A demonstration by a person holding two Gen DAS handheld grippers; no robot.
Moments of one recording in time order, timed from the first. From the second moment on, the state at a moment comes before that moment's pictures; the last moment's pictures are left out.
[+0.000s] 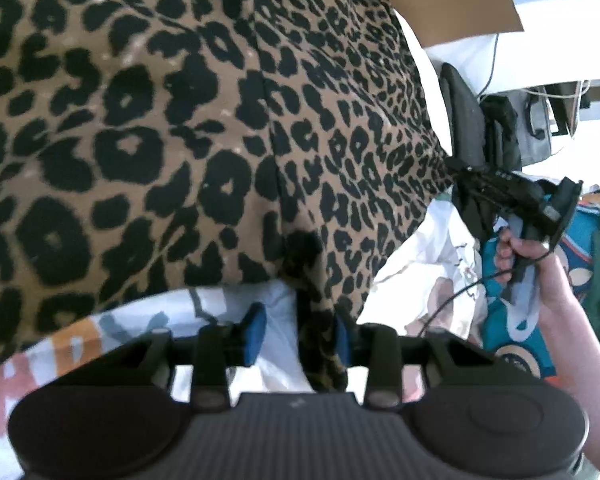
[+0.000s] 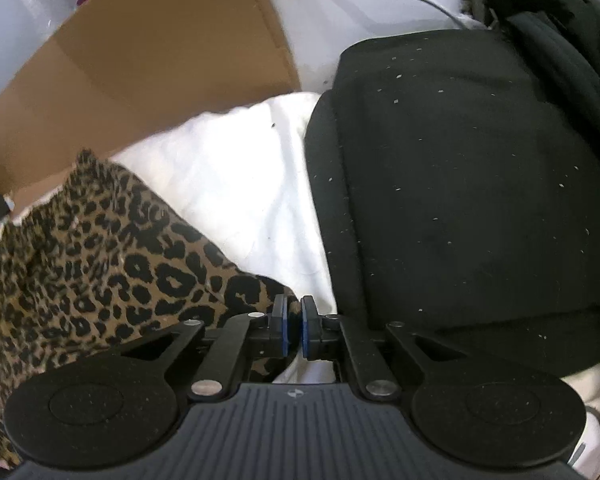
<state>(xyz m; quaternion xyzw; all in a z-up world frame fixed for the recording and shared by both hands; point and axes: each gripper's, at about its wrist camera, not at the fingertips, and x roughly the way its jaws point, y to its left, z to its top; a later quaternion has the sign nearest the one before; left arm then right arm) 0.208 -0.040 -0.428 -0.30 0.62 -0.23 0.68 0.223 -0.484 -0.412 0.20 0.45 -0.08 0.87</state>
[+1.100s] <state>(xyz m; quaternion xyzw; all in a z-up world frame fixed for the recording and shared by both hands) 0.216 -0.045 -0.385 -0.27 0.64 -0.26 0.67 0.203 -0.478 -0.385 0.23 0.44 -0.06 0.86</state>
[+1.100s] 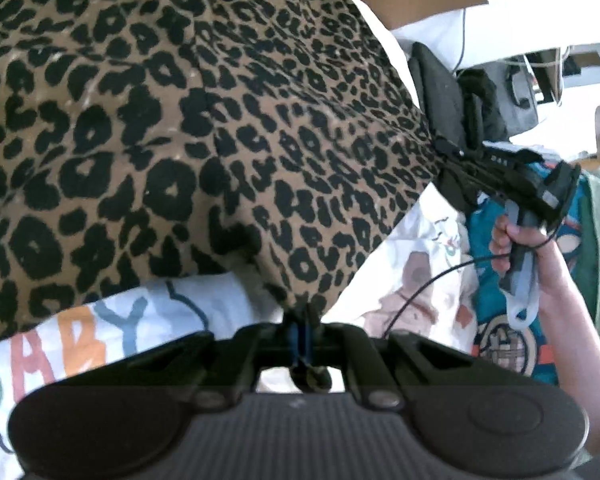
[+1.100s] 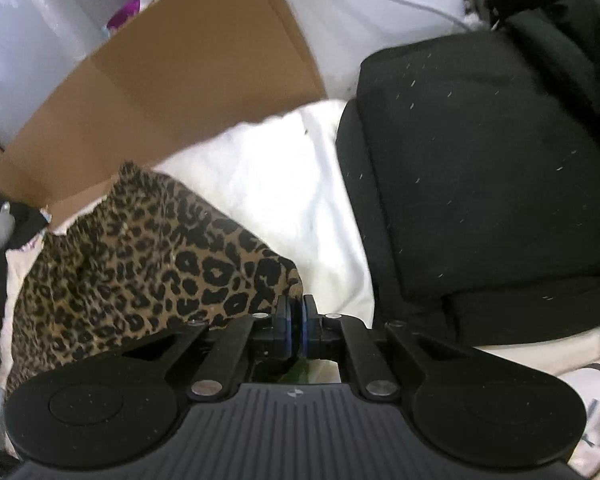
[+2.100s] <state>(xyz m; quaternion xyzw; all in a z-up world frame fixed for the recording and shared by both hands) 0.173 0.050 -0.356 -0.16 0.62 -0.14 0.76 0.163 -0.367 -0.340 0.19 0.45 -0.04 0.87</state>
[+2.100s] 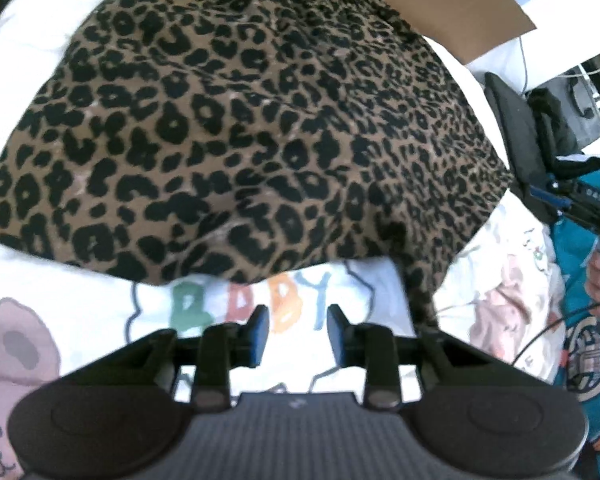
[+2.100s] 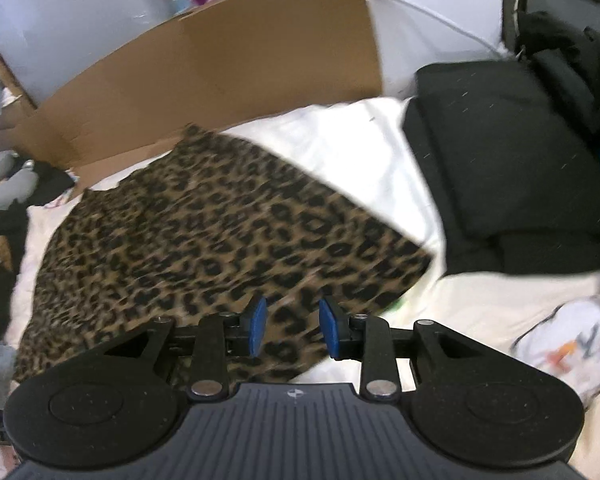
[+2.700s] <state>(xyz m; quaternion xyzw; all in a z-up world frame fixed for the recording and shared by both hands) 0.170 0.066 -0.369 -0.13 0.59 -0.13 0.79 0.150 -0.243 -0.366 0.16 0.49 0.14 0.85</state>
